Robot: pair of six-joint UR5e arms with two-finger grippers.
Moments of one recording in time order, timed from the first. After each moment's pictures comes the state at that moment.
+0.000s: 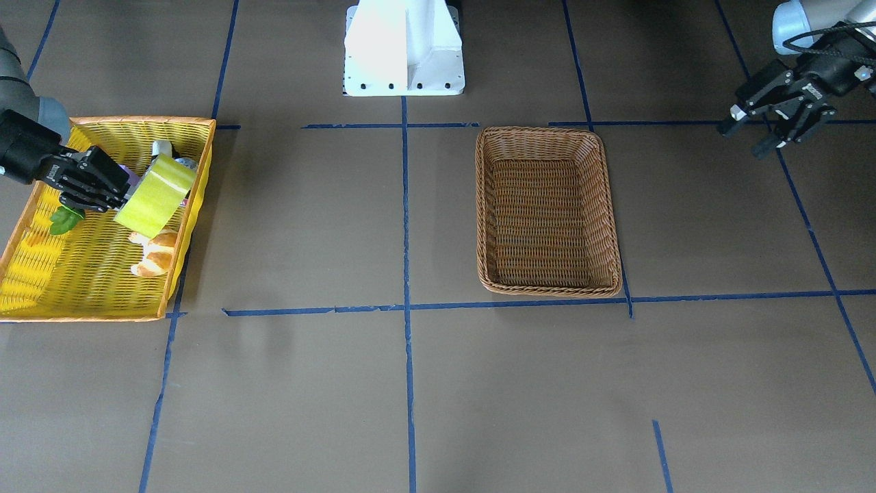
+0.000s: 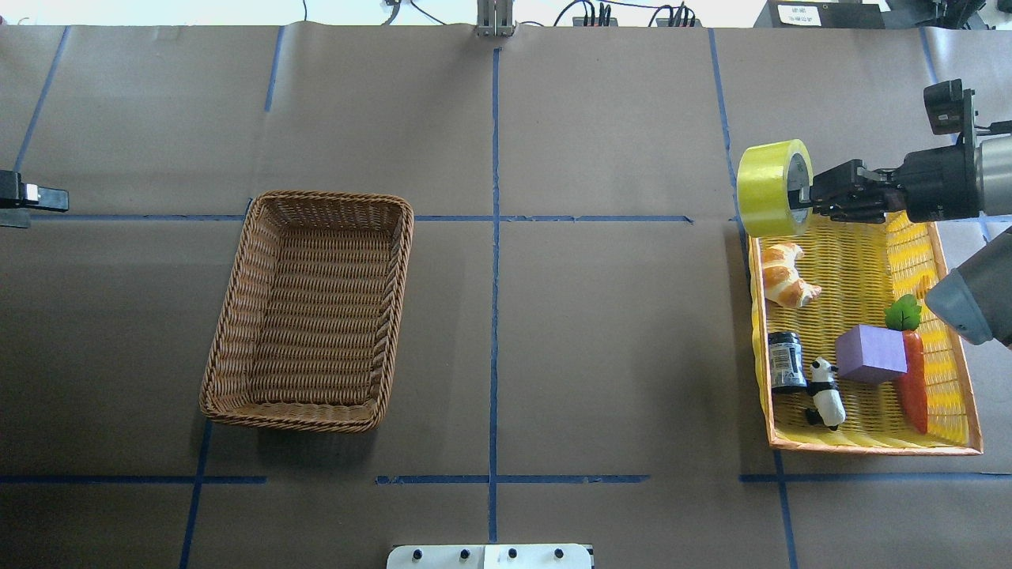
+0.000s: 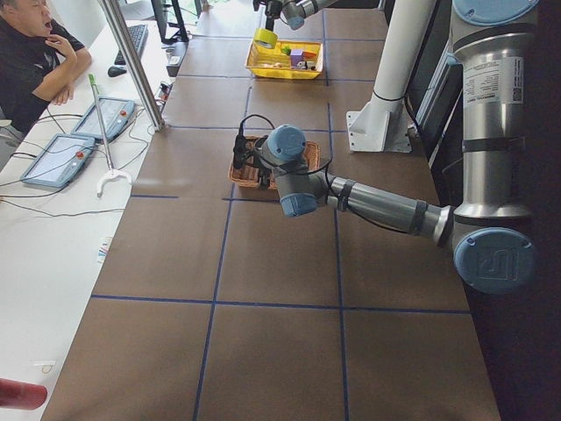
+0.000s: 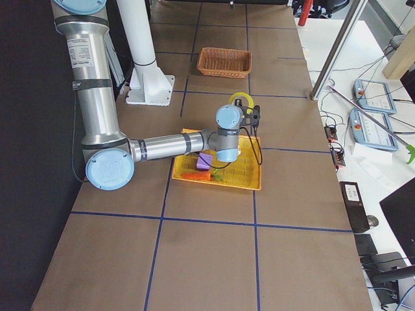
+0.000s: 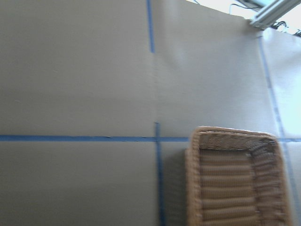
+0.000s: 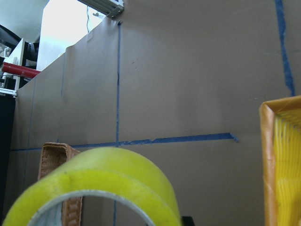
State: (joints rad) left arm -1.15 -1.51 -1.94 -2.61 -2.41 -1.31; right arm 1.03 -1.44 1.57 -0.07 2.38 1.61
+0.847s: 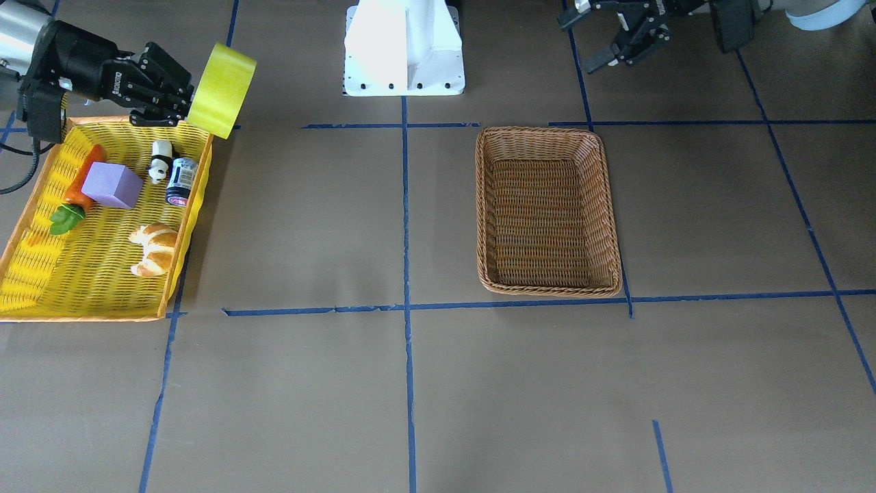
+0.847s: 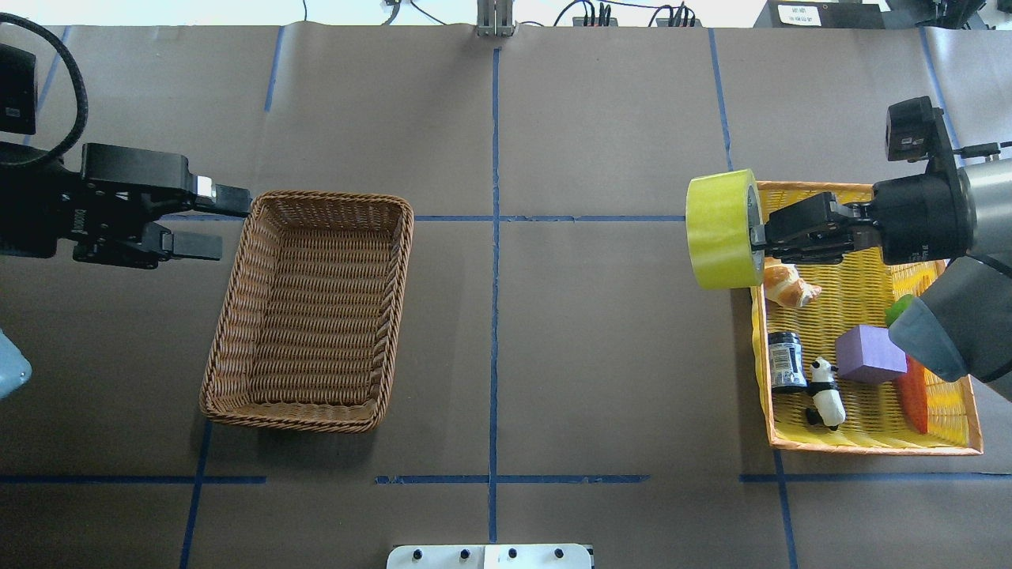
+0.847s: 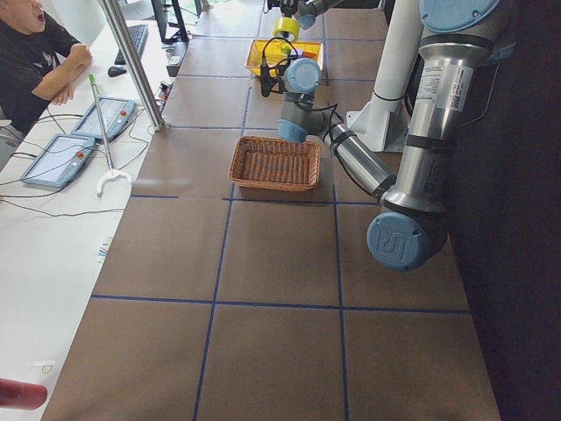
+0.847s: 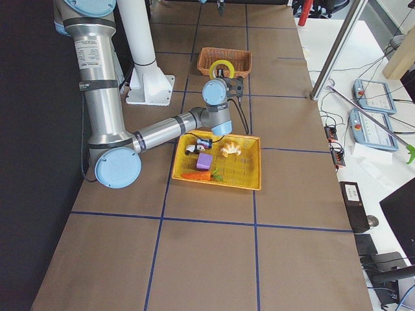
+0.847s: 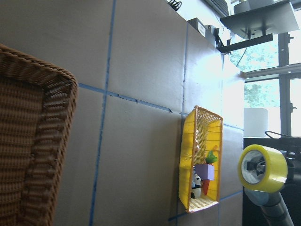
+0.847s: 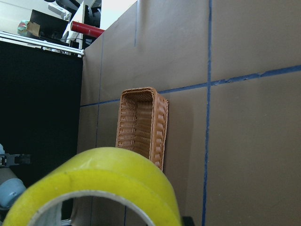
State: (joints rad) left arm -0.86 -1.75 -2.12 -2.64 -2.25 -1.79; right arm 0.91 -1.44 1.81 -0.05 2.38 1.76
